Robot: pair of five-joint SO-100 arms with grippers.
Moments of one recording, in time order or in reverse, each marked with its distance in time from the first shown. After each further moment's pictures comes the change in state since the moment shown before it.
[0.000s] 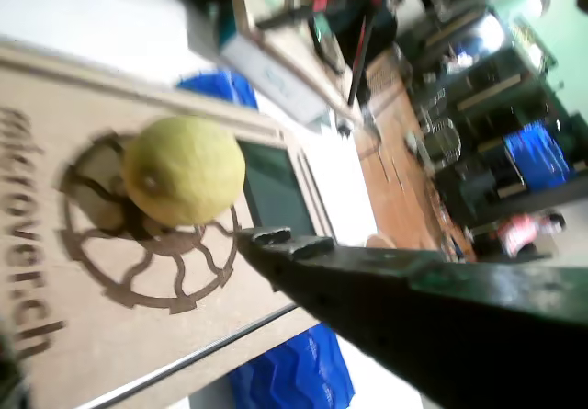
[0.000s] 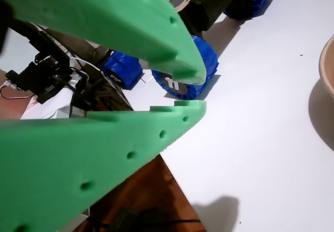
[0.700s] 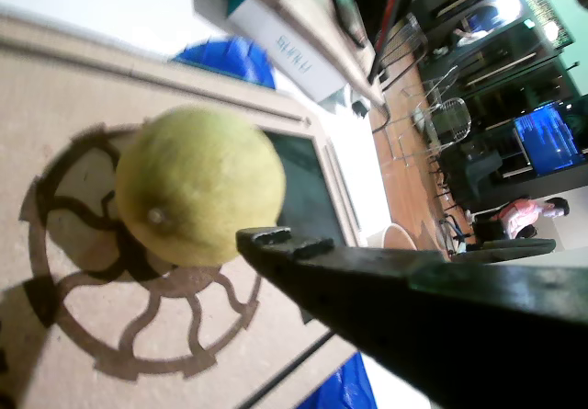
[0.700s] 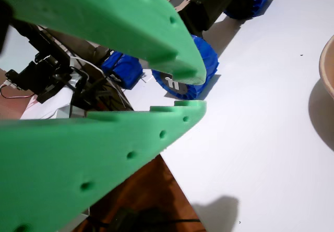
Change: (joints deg) arm 0 1.4 -20.7 -16.0 -0.4 0.0; arm 1 0.0 0.0 0.0 0.0 -0.2
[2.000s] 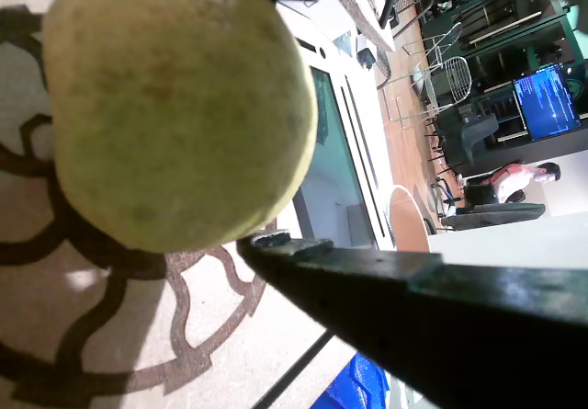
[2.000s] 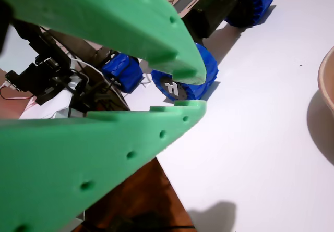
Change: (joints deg) arm 0 4.9 -10.1 -3.1 -1.9 0.0; arm 1 0.0 0.0 0.3 -2.1 0.0
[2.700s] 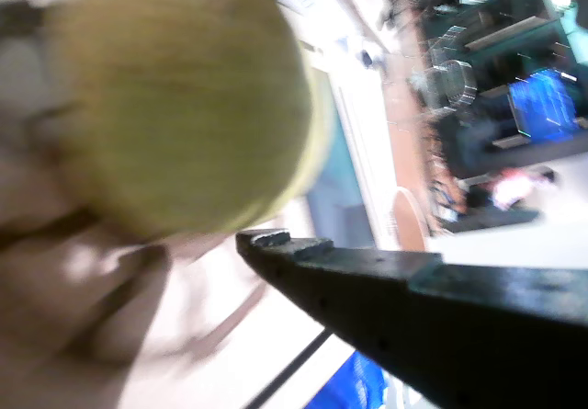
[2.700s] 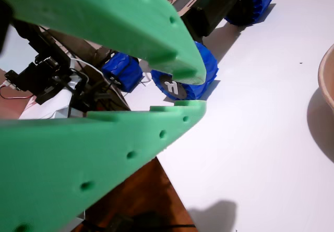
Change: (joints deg) arm 0 -2.5 0.0 0.0 1.8 0.0; arm 1 0.0 0.0 0.3 0.0 0.0
